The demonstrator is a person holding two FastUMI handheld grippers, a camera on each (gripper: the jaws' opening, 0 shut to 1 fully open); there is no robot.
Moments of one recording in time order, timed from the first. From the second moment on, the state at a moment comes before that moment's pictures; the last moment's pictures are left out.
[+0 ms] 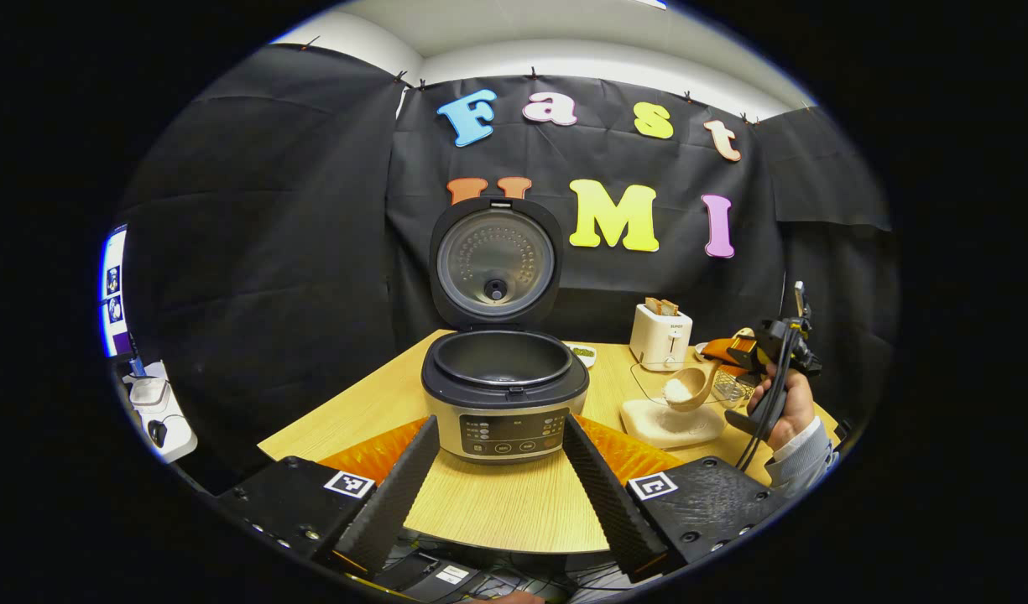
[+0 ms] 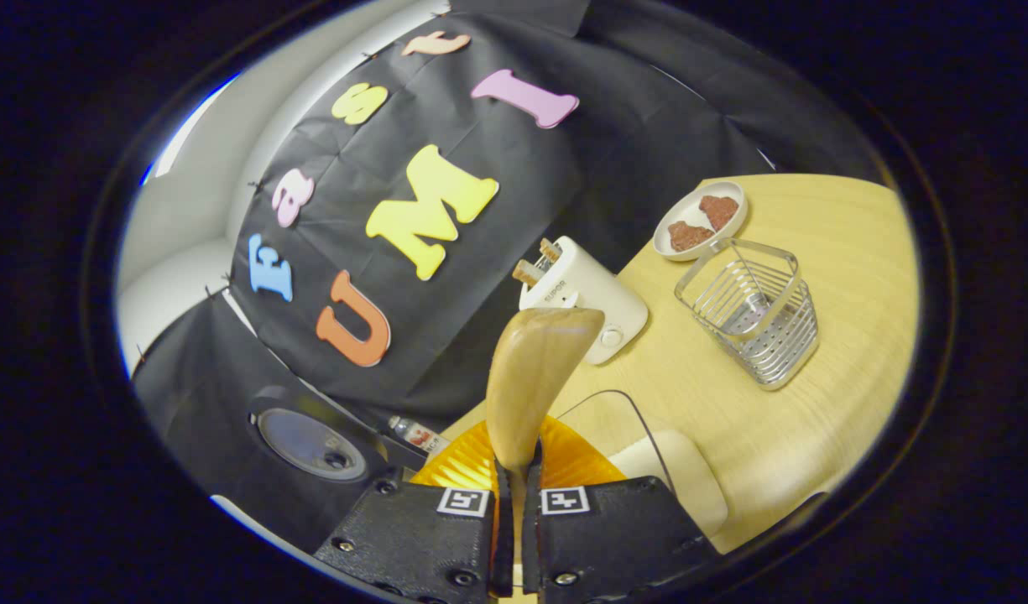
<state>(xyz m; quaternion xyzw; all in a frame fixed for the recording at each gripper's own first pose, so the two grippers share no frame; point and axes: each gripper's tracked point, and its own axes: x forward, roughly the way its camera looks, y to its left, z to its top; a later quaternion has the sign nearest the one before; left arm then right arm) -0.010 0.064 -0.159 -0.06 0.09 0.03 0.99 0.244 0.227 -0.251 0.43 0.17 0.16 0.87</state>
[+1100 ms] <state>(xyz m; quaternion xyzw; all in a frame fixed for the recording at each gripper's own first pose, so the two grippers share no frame) -0.074 0.098 -0.138 -0.05 0.07 0.03 1.00 0.209 0.351 -0.162 0.58 0.12 0.20 0.78</state>
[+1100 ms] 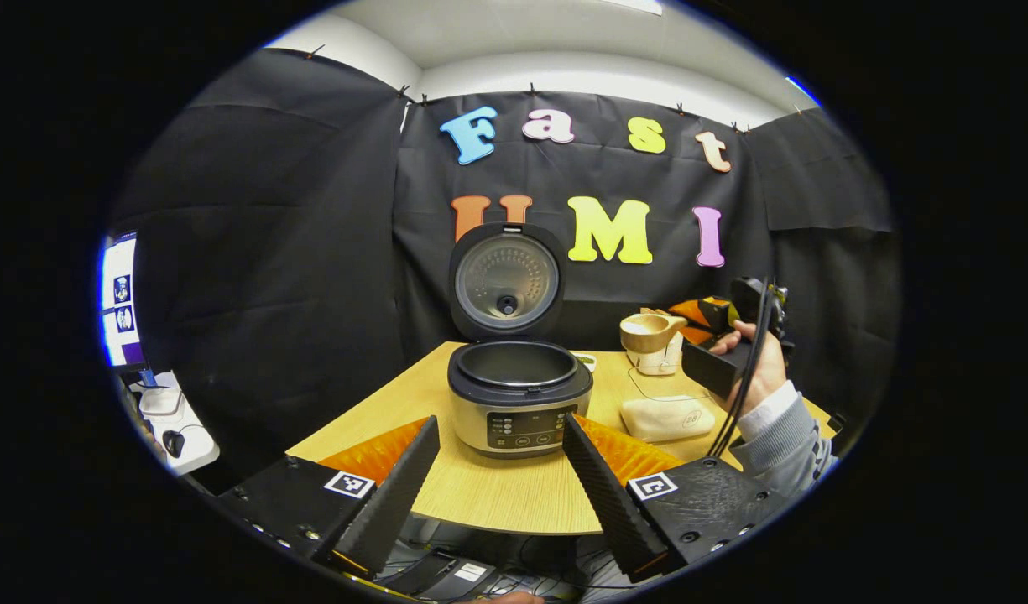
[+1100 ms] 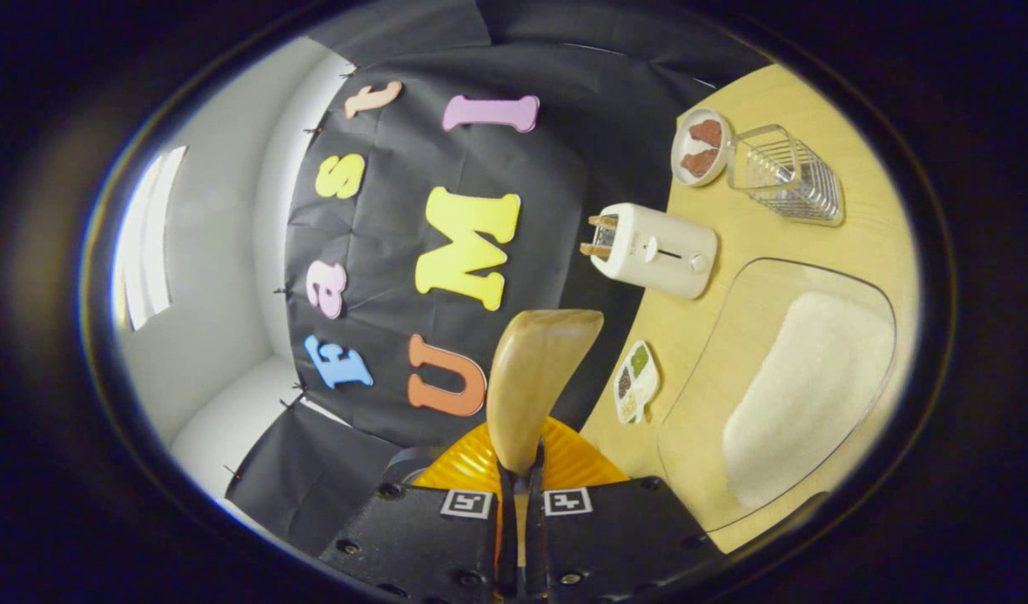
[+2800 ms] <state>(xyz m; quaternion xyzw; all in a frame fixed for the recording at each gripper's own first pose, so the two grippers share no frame) -0.163 0.170 -0.110 -0.06 0.01 0.05 1.00 0.159 0.562 -0.110 -0.12 -0.10 0.33 0.93</state>
